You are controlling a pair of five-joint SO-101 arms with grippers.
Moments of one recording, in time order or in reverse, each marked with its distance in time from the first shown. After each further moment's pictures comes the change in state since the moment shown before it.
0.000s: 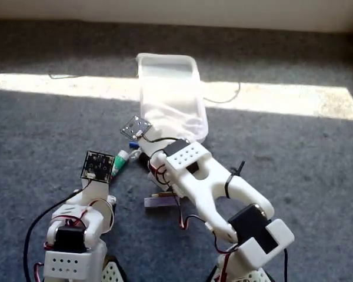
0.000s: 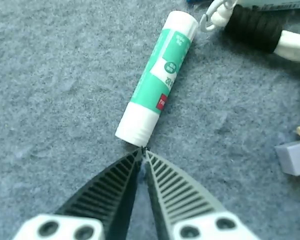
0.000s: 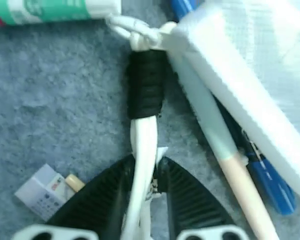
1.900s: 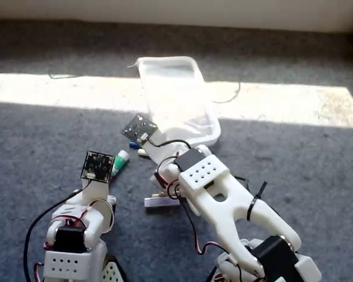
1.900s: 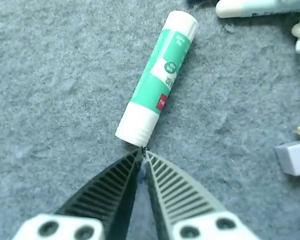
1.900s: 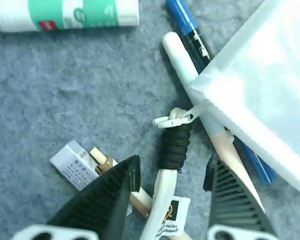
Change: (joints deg) left arm 0.0 0.0 0.0 0.0 0.0; right arm -0.9 -17.1 8.7 2.5 -0.3
